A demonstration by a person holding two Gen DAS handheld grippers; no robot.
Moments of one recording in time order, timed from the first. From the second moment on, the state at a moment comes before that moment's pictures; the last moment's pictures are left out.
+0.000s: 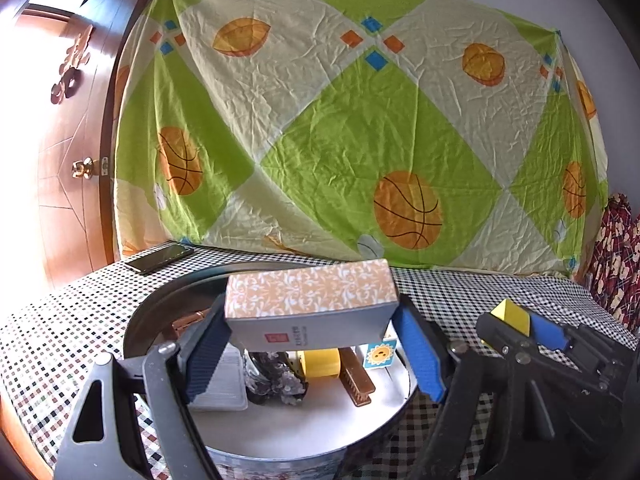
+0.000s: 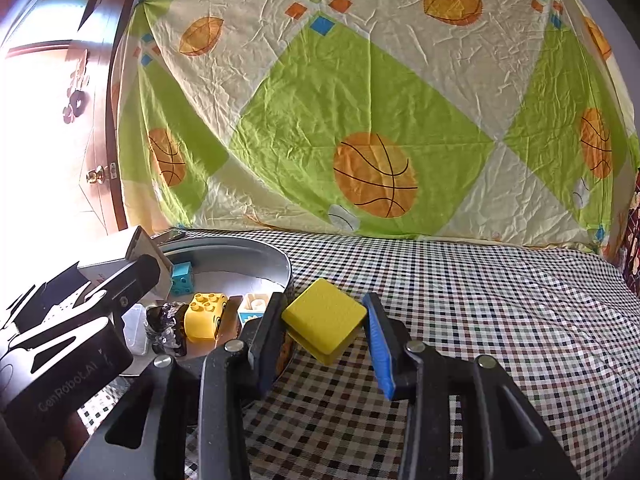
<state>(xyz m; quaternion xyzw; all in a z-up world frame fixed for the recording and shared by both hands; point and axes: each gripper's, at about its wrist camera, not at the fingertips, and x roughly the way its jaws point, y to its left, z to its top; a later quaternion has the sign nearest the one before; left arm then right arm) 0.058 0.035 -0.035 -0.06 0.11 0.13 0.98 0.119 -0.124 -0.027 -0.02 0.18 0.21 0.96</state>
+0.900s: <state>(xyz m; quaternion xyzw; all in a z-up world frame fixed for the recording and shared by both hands) 0.058 0.101 -0.022 -0.06 0.14 0.19 0.97 0.136 -0.068 0.005 -0.03 0.18 0.28 0.94</state>
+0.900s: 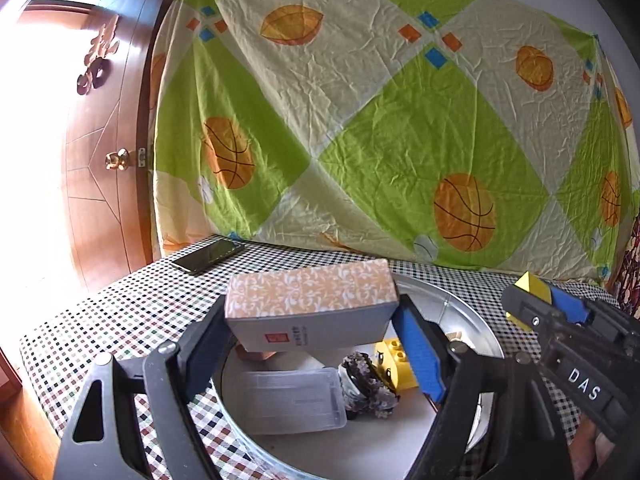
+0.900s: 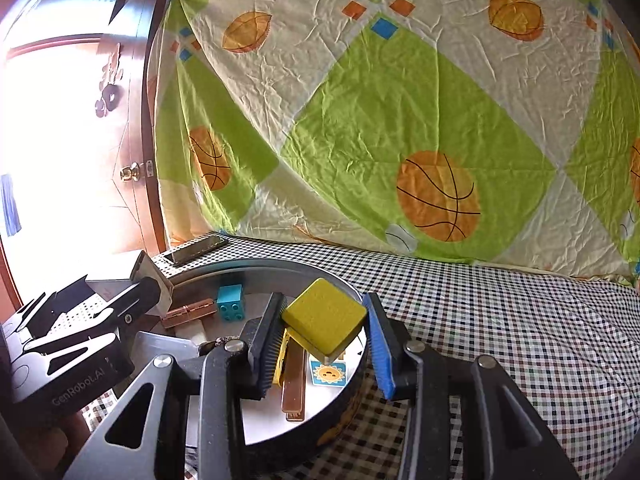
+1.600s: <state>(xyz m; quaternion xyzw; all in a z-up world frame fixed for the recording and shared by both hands) 0.093 0.119 -0.028 -0.05 0.22 0.17 0.96 0.179 -0.026 -0.008 -0.05 0.28 0.30 0.91</state>
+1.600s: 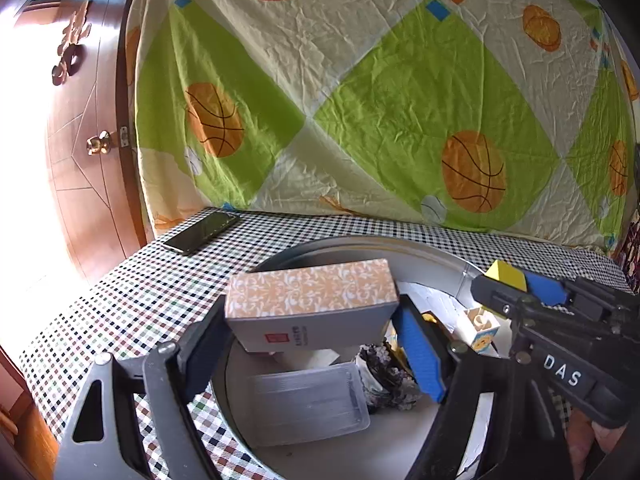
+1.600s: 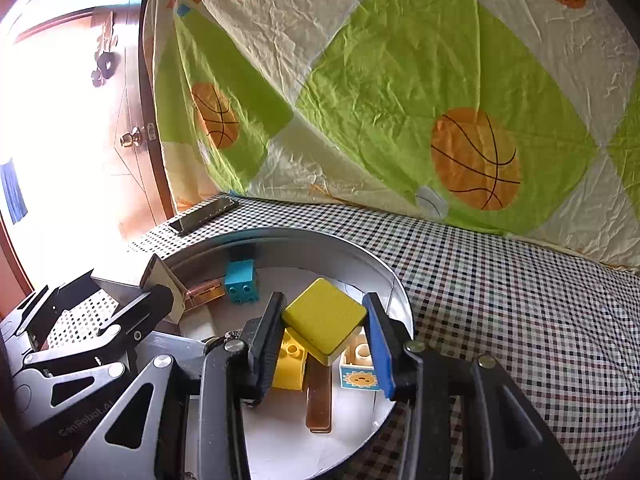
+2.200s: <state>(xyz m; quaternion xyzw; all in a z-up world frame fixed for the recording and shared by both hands) 0.112 0.115 -0.039 -0.02 0.27 0.16 0.95 0.197 -0.017 -0.032 -0.06 0.34 0.30 0.89</state>
